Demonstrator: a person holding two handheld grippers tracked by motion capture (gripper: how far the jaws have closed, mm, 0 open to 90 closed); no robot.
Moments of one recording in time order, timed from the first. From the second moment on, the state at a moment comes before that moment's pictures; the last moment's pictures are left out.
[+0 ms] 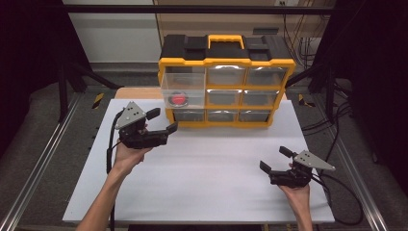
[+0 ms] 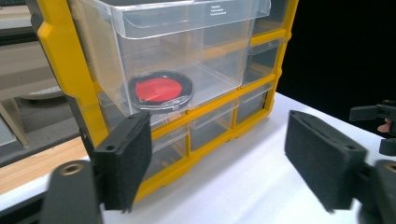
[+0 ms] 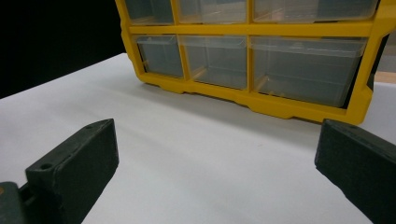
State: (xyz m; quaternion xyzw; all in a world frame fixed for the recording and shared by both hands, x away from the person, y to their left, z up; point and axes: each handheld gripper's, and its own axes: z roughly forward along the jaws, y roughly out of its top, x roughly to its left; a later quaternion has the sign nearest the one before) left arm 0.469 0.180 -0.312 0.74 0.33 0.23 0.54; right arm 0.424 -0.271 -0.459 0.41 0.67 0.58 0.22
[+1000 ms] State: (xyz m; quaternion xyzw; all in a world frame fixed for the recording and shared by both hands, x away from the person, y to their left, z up) left arm 0.489 0.166 -0.311 0.75 0.32 0.23 0.53; right arm 0.424 -0.271 -0.460 0.40 0.68 0.58 0.22
